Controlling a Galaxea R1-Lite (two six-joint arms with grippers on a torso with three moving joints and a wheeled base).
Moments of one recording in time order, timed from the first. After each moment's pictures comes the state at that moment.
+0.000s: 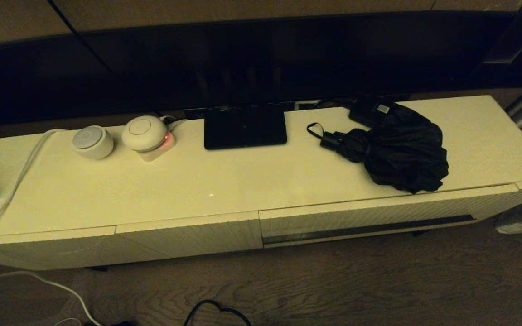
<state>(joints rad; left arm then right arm) 0.00 0.00 0.00 0.00 0.00 0.02 0.00 0.00 0.00 0.00 0.03 -0.02</state>
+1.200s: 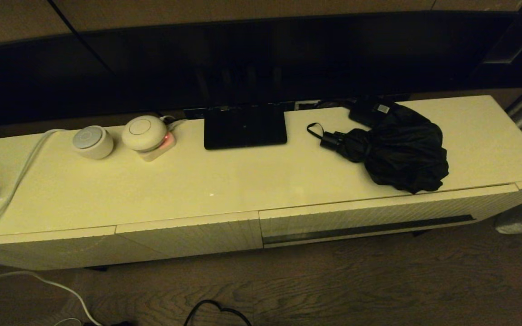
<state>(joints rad) 0.00 0.00 0.00 0.00 0.00 0.02 0.00 0.00 0.00 -0.01 0.00 0.01</state>
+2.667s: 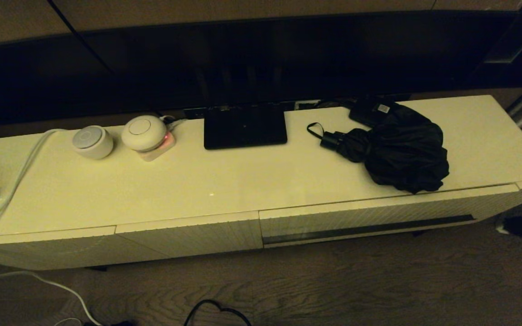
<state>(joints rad) 0.00 0.00 0.00 0.00 0.00 0.02 0.16 1.00 -0.82 0.24 0.14 -0.65</state>
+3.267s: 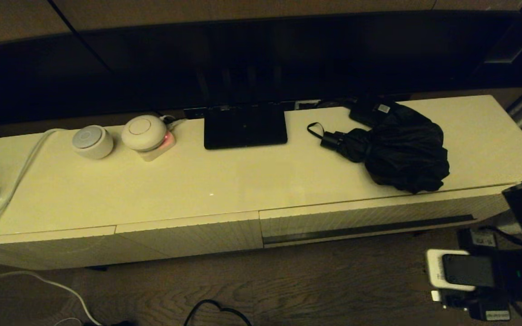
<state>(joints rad) 0.00 0.00 0.00 0.00 0.00 0.02 0.39 1.36 -0.74 0.18 -0.04 -1.11</state>
